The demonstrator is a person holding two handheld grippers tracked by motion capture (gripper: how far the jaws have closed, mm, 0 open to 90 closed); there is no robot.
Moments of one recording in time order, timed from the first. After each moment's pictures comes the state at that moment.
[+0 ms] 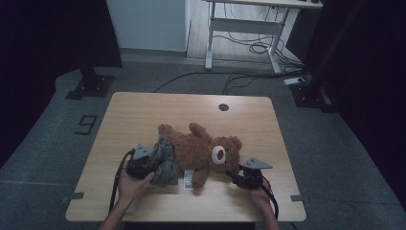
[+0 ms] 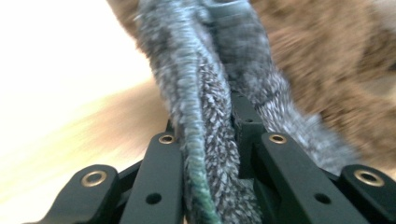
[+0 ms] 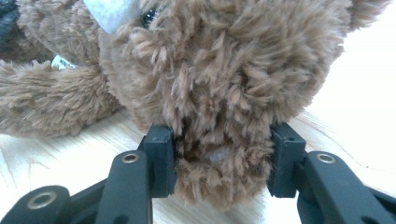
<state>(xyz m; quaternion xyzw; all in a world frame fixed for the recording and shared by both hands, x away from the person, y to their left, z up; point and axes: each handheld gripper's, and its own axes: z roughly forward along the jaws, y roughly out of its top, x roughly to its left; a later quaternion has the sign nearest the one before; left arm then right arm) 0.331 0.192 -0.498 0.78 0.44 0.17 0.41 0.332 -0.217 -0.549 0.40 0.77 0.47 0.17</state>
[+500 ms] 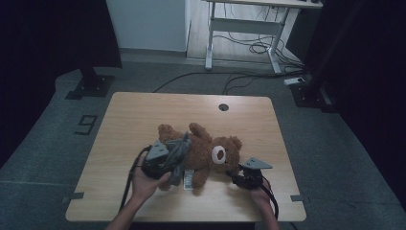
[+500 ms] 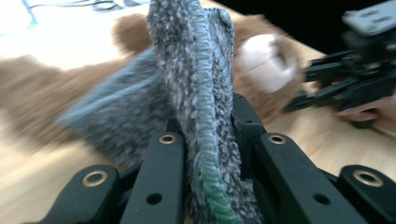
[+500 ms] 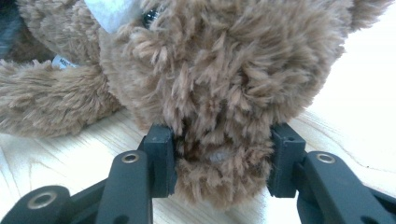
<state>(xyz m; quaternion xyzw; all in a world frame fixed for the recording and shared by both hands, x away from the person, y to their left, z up) 0.316 0.107 -0.443 0.80 0.33 0.15 0.47 0.332 -0.217 -0.549 0.40 0.77 0.47 0.17</state>
